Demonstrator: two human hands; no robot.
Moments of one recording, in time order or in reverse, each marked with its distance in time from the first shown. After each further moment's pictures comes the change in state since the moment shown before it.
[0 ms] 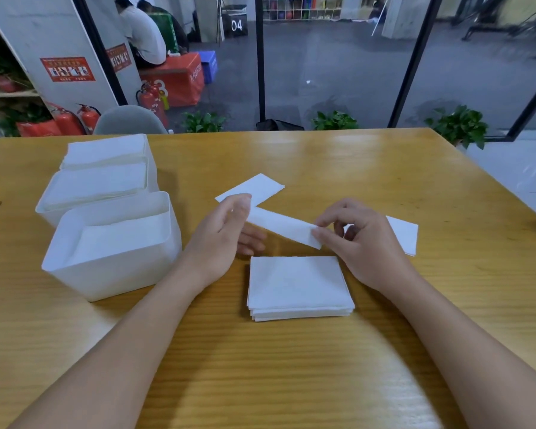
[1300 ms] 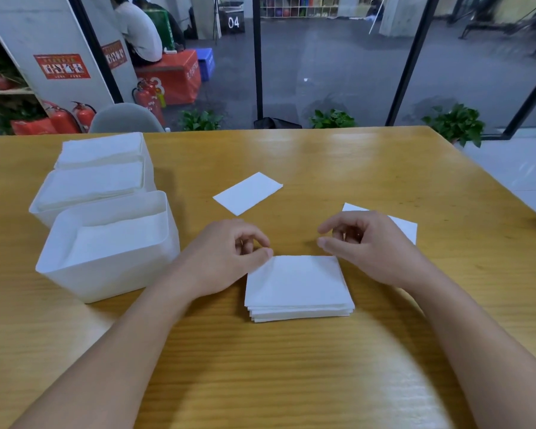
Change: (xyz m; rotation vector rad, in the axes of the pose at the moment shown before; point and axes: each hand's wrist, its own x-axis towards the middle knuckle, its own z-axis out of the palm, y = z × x) left_hand -0.001 -0.009 -0.011 0.490 -0.199 0.172; right_hand 0.000 0.008 -0.023 -0.045 -0.166 0.137
